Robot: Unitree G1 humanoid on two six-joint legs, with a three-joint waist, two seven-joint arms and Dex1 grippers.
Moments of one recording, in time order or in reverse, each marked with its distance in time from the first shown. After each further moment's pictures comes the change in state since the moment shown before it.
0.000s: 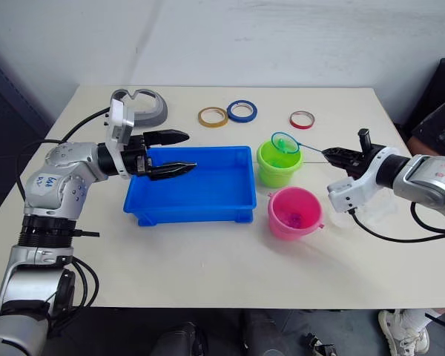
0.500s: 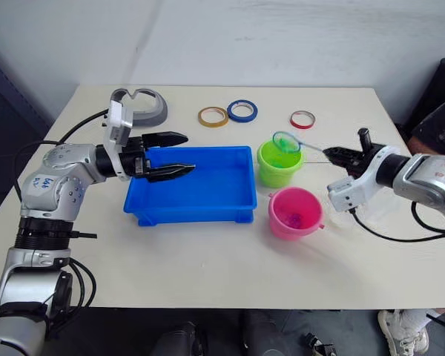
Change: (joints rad) left arm 0.015 0.013 0.004 -0.039 -0.013 0.027 0.006; right arm -0.043 -0.005 0.005 0.005 -0.009 0.014 0.008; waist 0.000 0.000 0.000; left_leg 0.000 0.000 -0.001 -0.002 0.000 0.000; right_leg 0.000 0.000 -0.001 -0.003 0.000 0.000
